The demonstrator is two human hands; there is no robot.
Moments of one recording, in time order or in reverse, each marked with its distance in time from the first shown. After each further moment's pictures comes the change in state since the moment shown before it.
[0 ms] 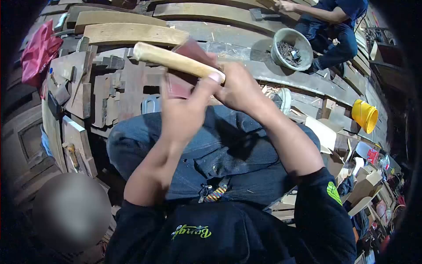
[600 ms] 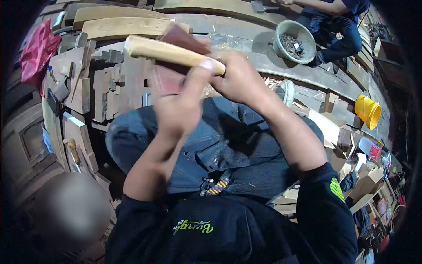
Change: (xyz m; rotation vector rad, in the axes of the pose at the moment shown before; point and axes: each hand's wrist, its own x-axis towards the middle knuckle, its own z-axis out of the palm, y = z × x) left_hand -0.002 0.004 0.004 -0.002 0.034 0.177; right_hand 0.000 -0.005 -0.001 -0.021 -0.004 0.053
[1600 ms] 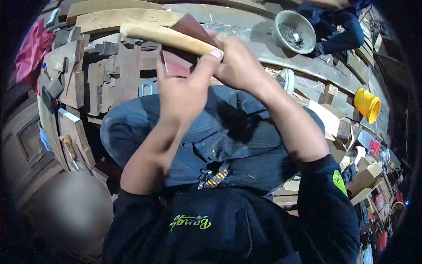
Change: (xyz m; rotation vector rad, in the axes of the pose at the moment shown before) left_hand -0.004 -0.015 0.000 0.105 0.013 -0.074; right_hand 0.000 0.004 0.004 0.138 0.012 0.011
